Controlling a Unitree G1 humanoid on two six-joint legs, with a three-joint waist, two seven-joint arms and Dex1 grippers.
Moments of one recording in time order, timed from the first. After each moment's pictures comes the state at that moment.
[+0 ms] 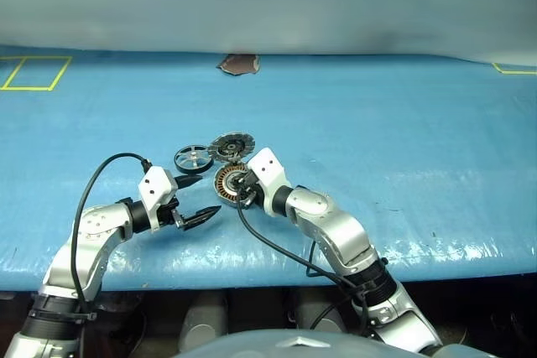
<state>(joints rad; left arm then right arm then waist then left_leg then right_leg) 0.02 0.64 0.00 -0.16 -0.35 0.24 -0.92 -0.31 -0.08 0.42 -0.18 0.12 0.73 0.38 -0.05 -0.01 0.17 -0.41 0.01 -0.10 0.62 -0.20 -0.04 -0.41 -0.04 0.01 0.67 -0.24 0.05</state>
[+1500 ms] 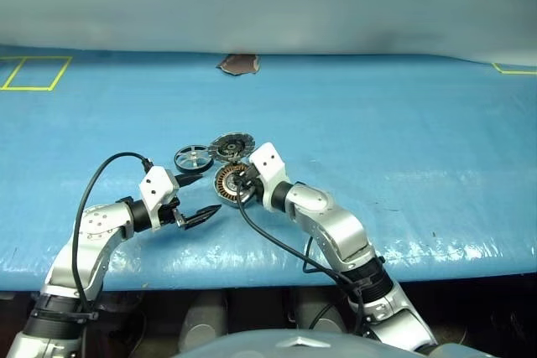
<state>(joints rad) 0.01 0.63 0.00 -0.16 -0.33 0.22 -0.91 -0.32 -0.04 0.38 -0.14 0.13 0.69 0.39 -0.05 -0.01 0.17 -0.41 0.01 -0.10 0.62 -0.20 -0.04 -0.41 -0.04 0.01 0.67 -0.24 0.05</state>
